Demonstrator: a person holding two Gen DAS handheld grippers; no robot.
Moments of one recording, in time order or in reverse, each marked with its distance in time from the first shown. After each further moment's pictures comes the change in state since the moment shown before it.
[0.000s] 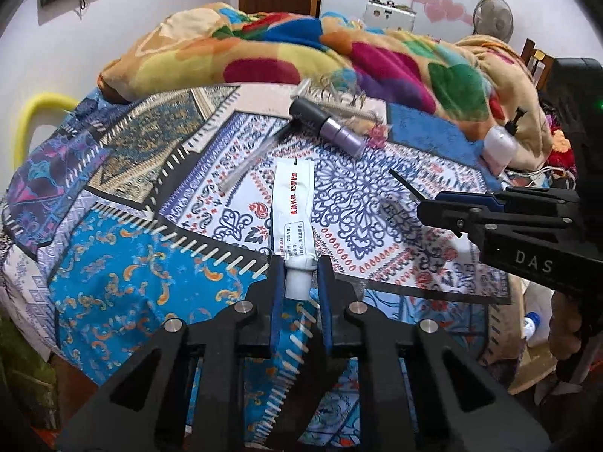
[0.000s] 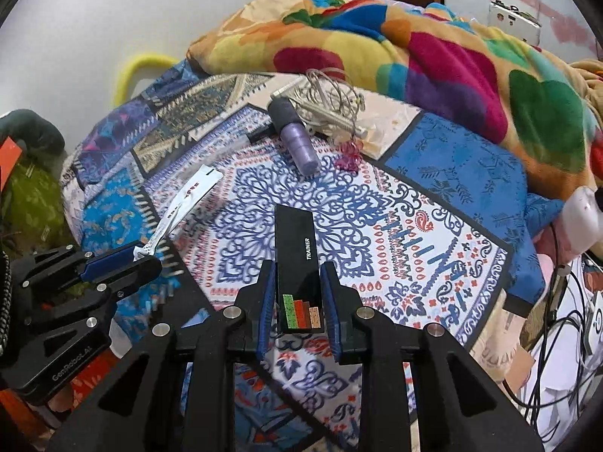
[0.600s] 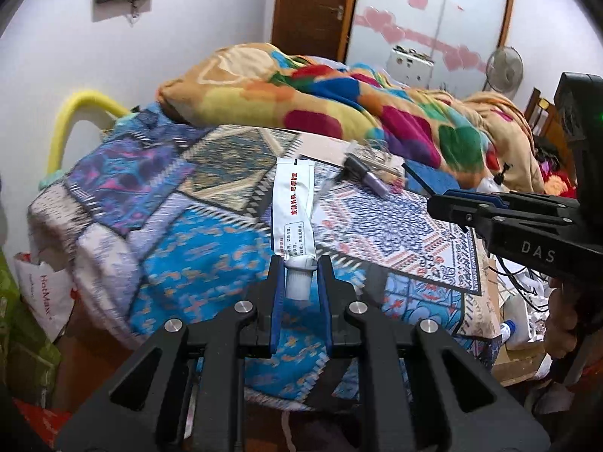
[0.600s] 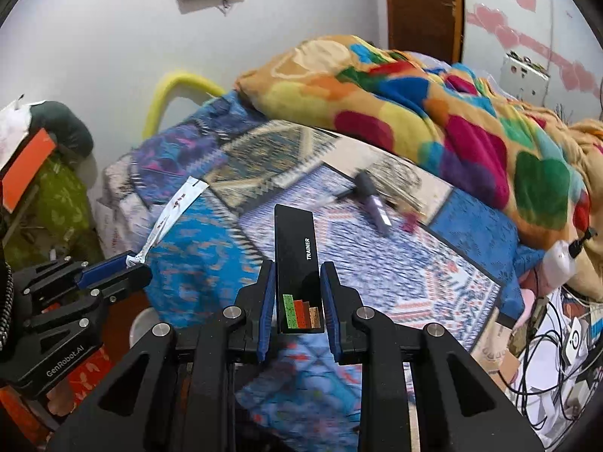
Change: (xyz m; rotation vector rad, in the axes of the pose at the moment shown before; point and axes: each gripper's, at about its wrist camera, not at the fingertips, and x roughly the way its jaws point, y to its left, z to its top) left arm -0.124 0.064 -0.028 -0.112 -0.141 0.040; right arm -0.070 0.102 0.014 -0.109 -0.121 0.007
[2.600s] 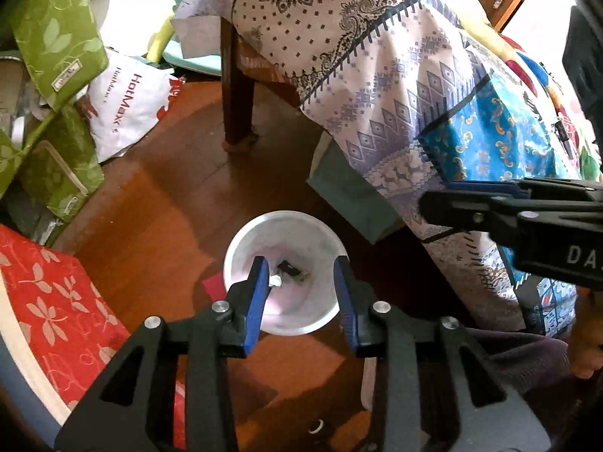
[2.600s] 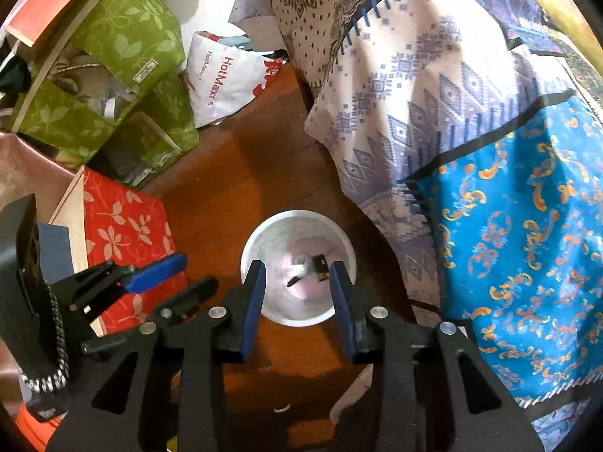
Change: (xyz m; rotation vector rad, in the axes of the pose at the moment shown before) left arm 0.000 0.286 -0.218 -0.446 0.303 0.195; right arm 0.193 0.297 -0.076 -0.290 0.501 0.261
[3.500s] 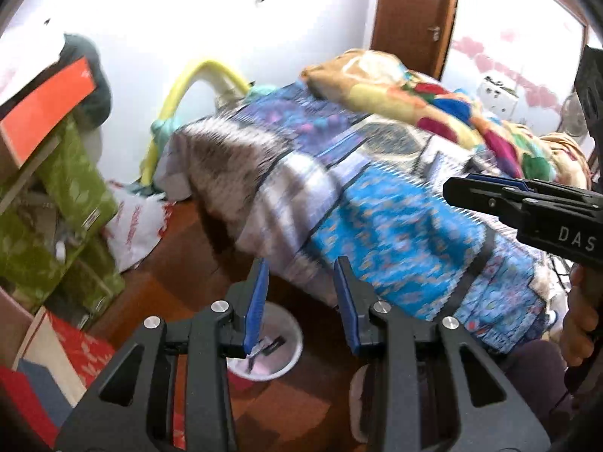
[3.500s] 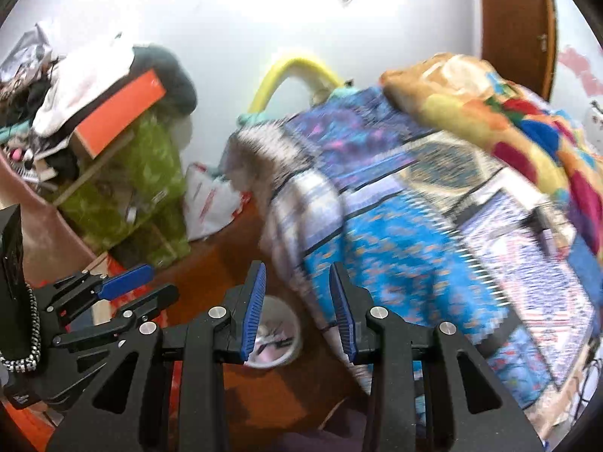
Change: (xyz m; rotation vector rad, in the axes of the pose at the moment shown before) left arm -0.174 -0.140 0.013 0.214 -0.352 0.007; right arm -0.208 -0.044 -0.064 0.058 -0.500 -0.125
